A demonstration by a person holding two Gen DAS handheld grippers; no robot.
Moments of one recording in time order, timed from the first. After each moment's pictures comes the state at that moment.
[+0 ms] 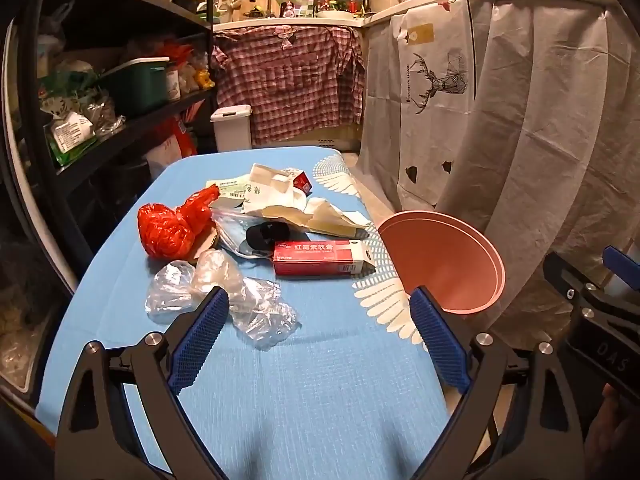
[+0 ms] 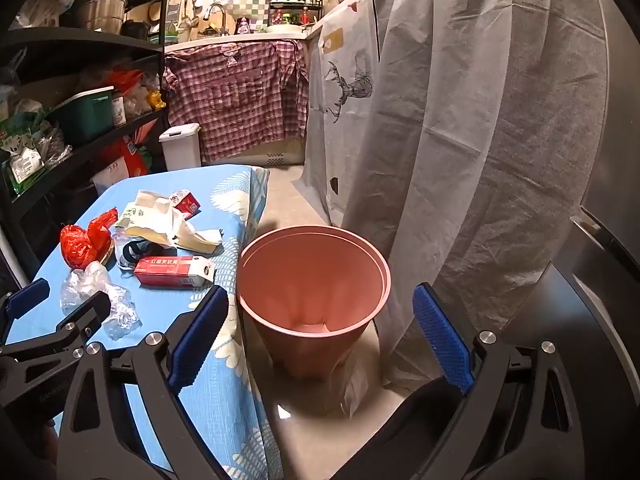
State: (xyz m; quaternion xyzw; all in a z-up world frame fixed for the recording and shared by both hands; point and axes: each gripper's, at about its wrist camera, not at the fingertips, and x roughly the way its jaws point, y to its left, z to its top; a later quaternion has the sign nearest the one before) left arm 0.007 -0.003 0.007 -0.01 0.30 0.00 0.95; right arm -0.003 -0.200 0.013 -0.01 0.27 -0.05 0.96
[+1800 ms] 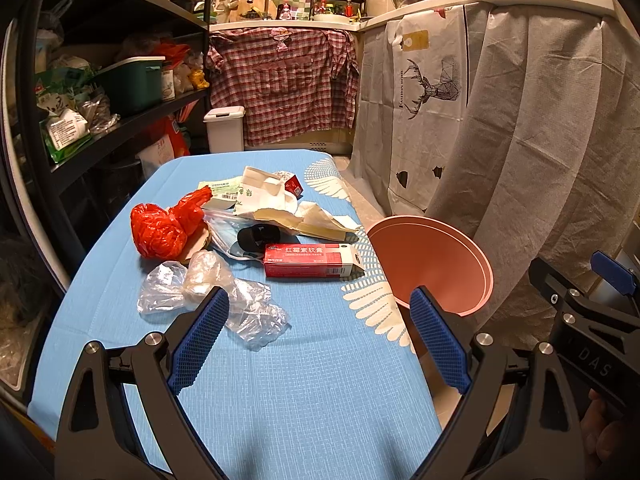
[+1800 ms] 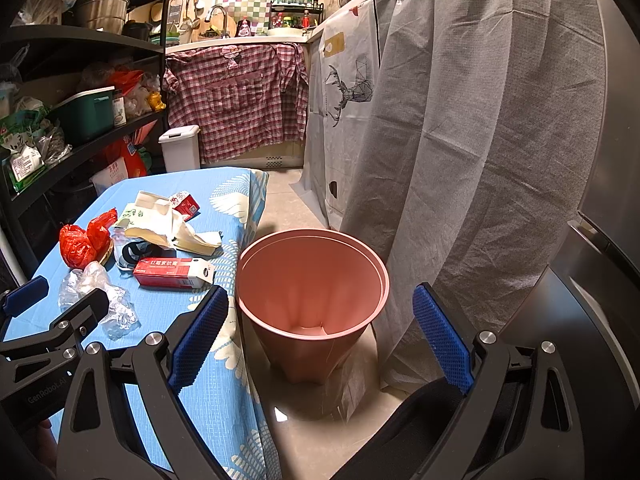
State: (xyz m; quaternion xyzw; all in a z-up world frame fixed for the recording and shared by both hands) left arm 0.006 -0.005 0.008 -0.02 0.30 -0.01 0.95; right arm -0.003 -0.201 0.015 -0.02 0.27 -0.05 0.96
